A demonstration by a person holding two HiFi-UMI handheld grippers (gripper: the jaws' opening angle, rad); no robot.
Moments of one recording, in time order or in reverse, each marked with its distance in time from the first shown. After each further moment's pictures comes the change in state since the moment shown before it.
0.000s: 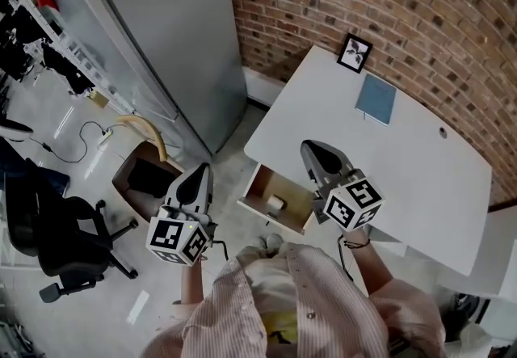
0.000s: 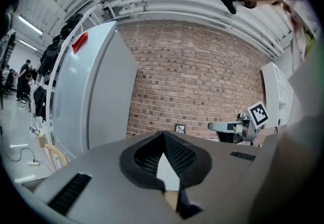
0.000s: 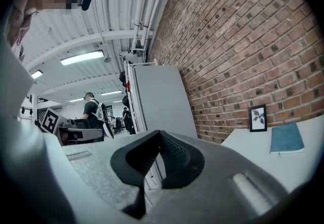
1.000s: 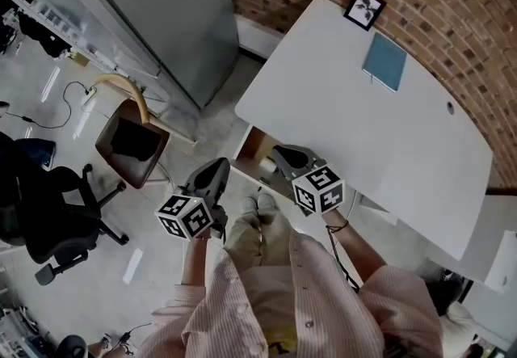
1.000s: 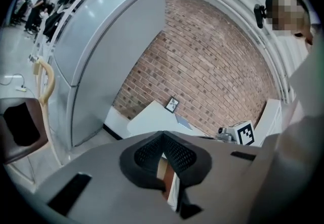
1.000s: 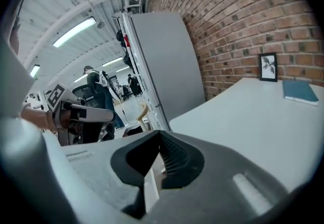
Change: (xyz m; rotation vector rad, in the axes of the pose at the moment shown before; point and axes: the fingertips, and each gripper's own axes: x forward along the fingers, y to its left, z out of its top) left arm 0.019 -0.015 -0.166 -0.446 0.282 -0.126; right arm 0.019 0.010 -0.194 0.039 0.470 0.065
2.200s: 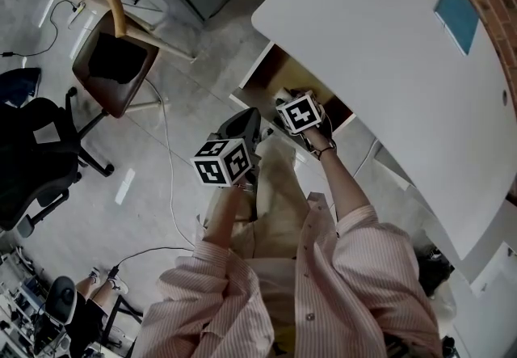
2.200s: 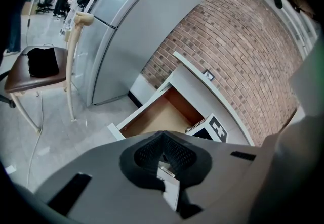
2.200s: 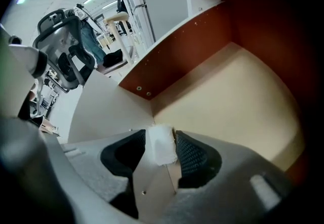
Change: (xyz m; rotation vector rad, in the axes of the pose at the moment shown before) left arm 0.078 0.100 -0.199 -0.222 0.156 0.243; right arm 0.154 -0.102 -0.286 -0.104 0.689 -0.116
